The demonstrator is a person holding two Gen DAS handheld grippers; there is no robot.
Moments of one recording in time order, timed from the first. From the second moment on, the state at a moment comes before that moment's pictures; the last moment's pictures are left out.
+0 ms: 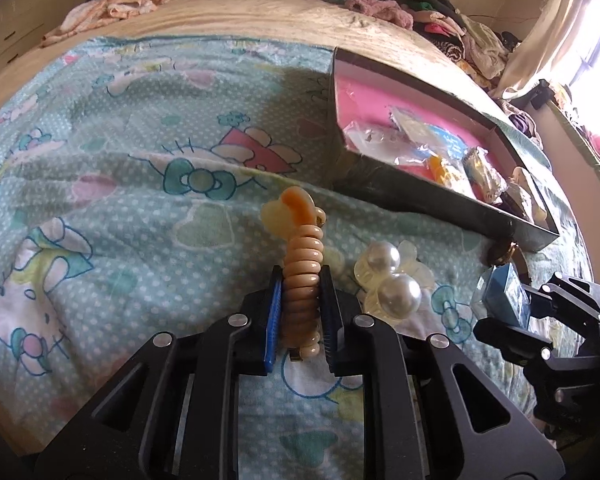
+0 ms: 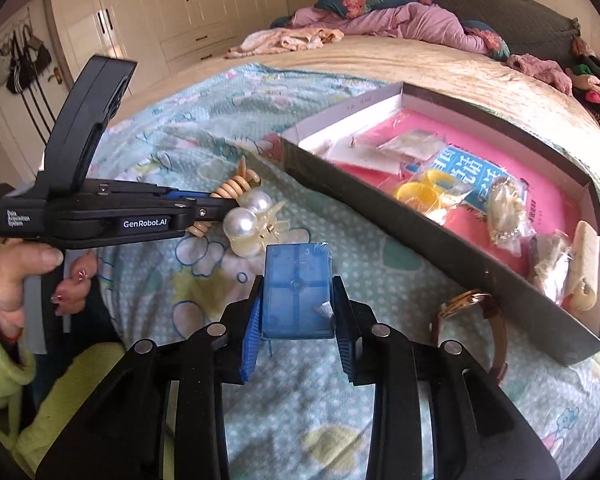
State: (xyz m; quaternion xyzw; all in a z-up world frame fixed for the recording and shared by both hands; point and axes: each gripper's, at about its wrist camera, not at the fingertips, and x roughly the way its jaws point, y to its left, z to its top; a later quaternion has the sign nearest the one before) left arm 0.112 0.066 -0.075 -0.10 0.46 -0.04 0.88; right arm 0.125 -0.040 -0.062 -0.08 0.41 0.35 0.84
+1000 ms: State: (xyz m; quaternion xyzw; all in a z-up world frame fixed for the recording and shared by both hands) left arm 0.135 0.003 0.036 -0.05 0.36 -0.10 0.93; right arm 0.147 -0.121 0.030 -0.01 0.29 0.29 0.91
